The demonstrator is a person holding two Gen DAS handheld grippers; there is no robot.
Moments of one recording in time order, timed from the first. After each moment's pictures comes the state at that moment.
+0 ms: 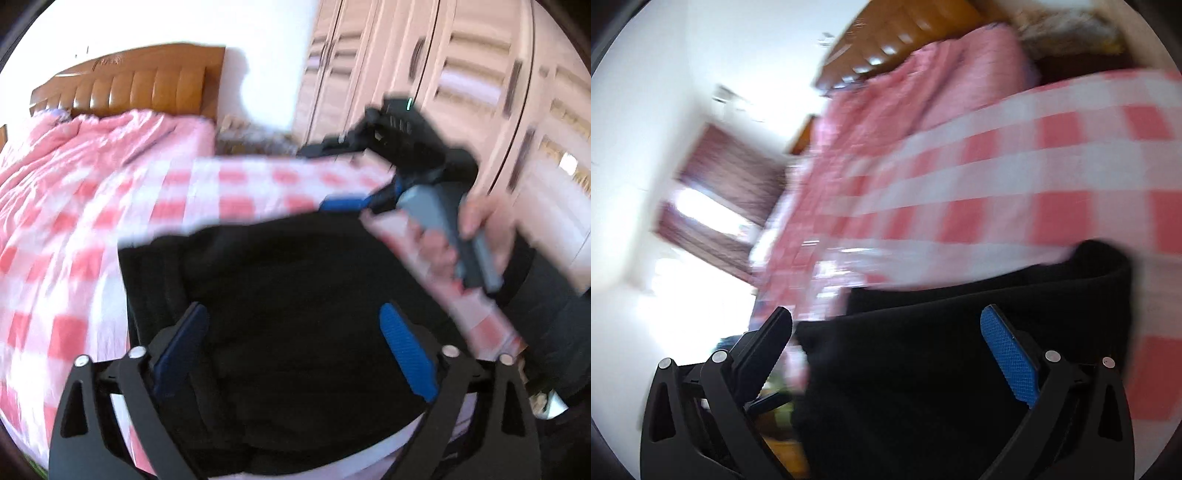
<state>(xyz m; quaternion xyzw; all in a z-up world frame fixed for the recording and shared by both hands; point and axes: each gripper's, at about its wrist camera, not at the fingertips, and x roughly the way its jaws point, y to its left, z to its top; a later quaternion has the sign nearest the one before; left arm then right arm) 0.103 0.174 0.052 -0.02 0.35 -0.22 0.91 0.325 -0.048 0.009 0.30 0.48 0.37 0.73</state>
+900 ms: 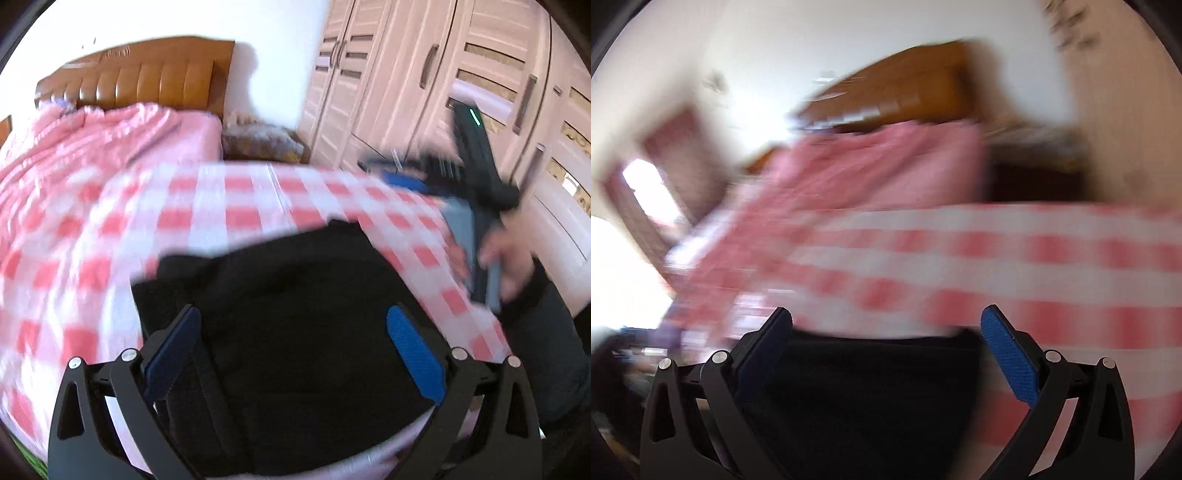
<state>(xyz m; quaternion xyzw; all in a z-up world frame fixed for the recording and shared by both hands) 0.128 0.171 0.073 -0.02 0.37 -0.19 0.91 0.285 -0.104 0.067 0.10 0.38 0.18 0.90</state>
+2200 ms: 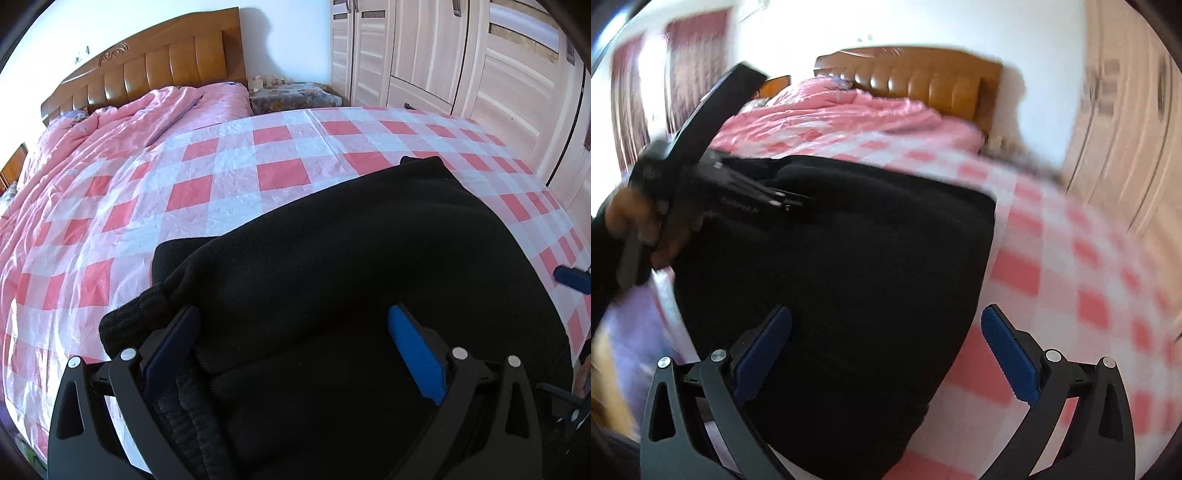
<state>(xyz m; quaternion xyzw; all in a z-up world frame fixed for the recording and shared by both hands) 0.190 0.147 -0.008 0.09 0.44 -0.11 0.89 0.116 -0.050 -0.002 -0.06 0.38 0.20 0.90</state>
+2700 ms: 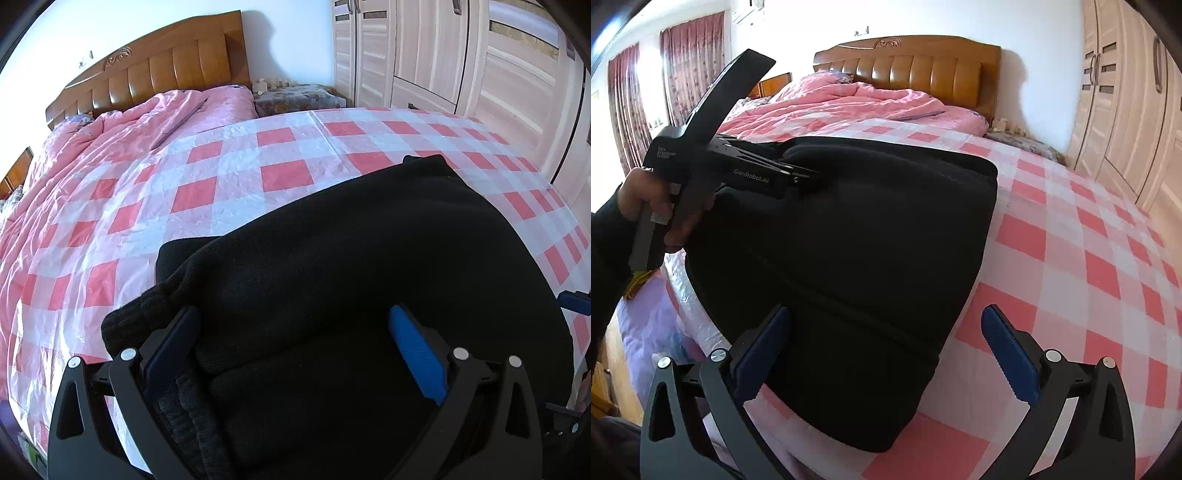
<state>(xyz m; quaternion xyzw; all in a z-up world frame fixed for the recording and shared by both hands) 0.188 0.145 -0.007 0.10 0.43 -0.10 0.89 0.094 -0.054 -0.012 -0.06 0.38 0.21 0.90</state>
